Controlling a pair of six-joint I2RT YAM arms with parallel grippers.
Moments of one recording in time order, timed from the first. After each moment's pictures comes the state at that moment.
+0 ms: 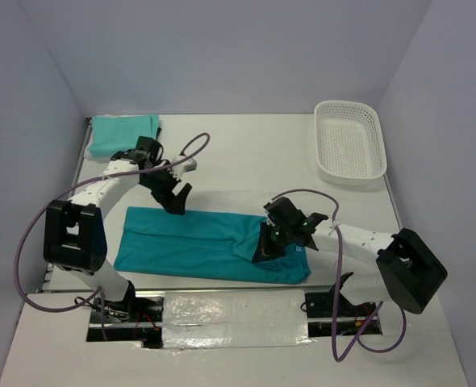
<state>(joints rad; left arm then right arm) -0.18 1.62 1.21 -0.83 0.51 0.61 0.72 1.30 0.59 -0.30 -0.39 0.84</state>
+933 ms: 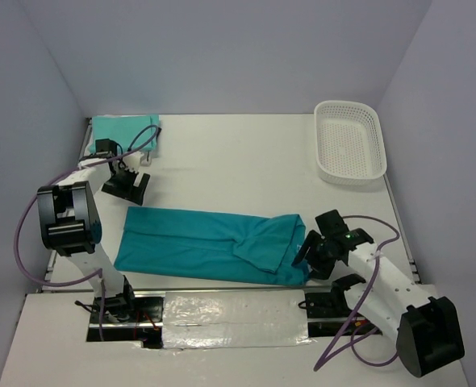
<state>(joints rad) 0.19 1.77 1.19 -0.63 0.17 0.48 0.32 0.88 0.39 -0.81 -0.17 0.93</state>
